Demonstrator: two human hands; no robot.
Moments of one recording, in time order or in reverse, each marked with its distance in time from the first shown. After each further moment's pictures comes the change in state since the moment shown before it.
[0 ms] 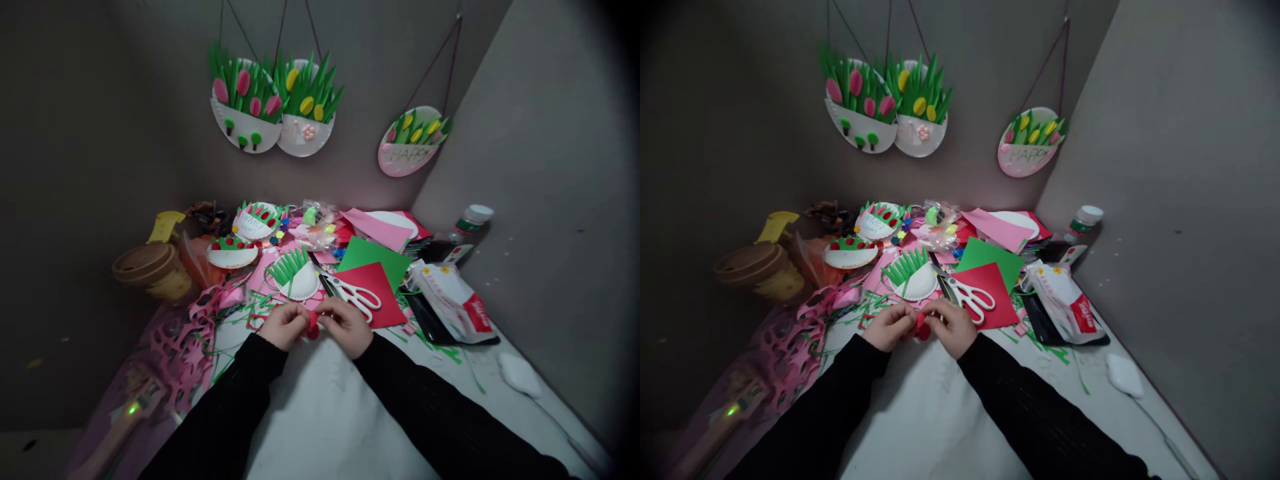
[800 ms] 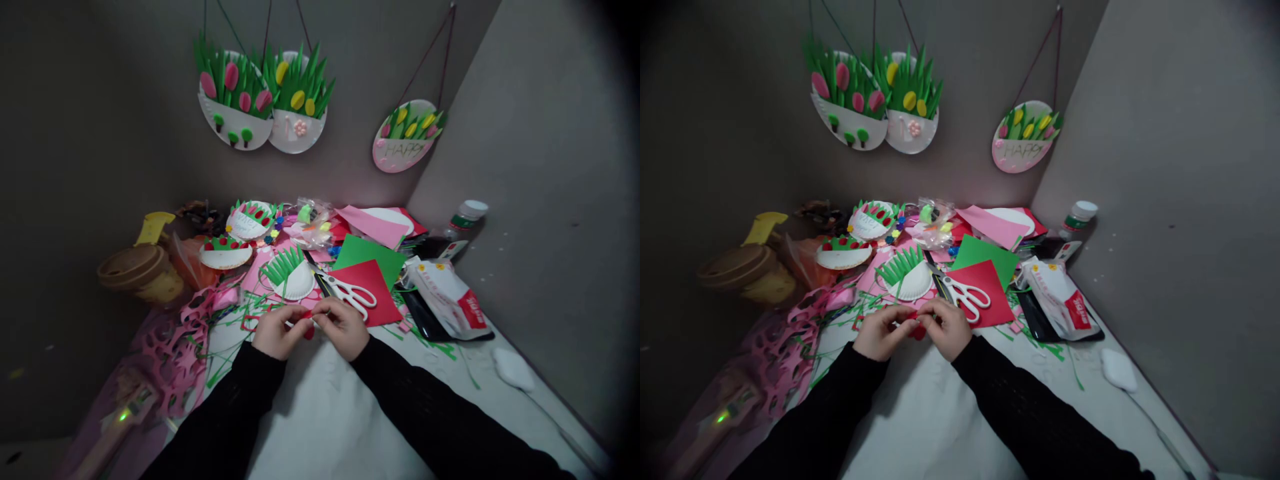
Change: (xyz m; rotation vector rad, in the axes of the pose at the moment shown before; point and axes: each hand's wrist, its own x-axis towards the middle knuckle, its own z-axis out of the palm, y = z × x) left_hand -0.008 0.001 0.006 0.359 0.142 0.279; right_hand 0.000 -0.012 -0.002 -0.002 0.085 0.057
